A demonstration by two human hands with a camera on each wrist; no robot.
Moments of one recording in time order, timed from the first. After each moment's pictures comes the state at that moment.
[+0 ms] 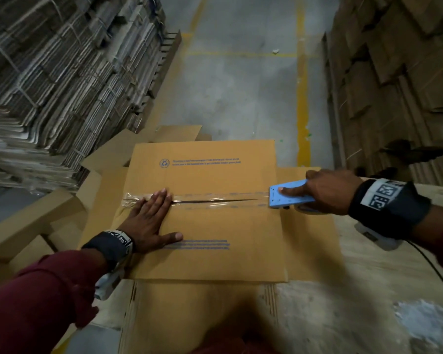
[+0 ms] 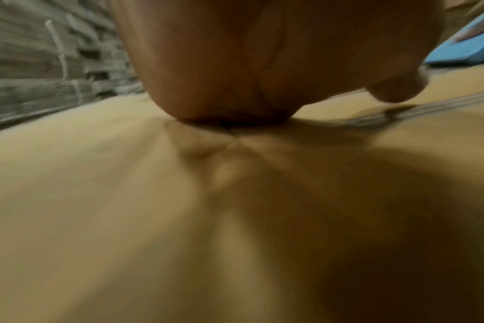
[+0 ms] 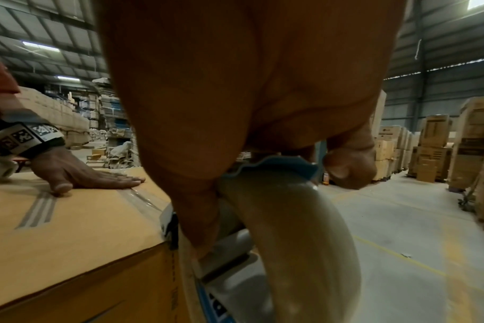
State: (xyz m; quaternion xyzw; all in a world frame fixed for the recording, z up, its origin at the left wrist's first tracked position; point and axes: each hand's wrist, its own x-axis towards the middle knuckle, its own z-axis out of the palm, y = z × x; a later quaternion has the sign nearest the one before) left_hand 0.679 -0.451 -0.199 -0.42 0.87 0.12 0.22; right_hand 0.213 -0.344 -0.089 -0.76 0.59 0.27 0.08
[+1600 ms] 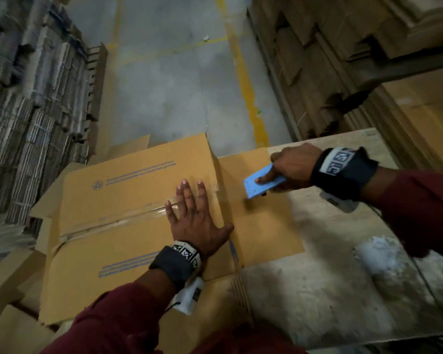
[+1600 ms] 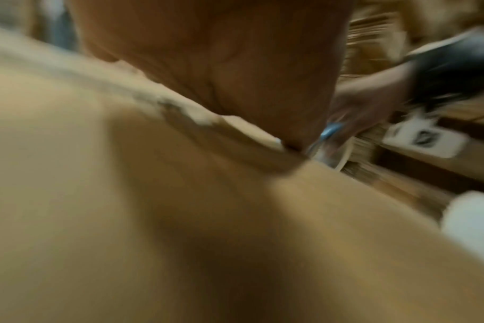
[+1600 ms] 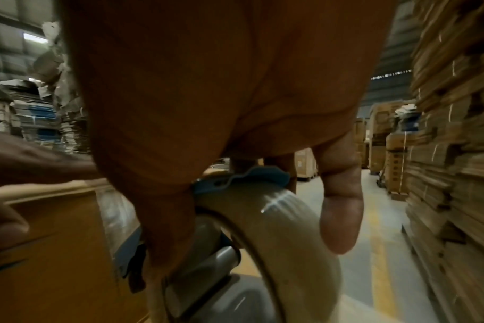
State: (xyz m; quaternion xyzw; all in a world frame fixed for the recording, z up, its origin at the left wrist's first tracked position) left_hand 0.419 -0.339 -0.183 -0.48 0.87 0.10 0.12; right_hand 0.127 -0.287 -0.102 -0.74 0.62 0.23 0.15
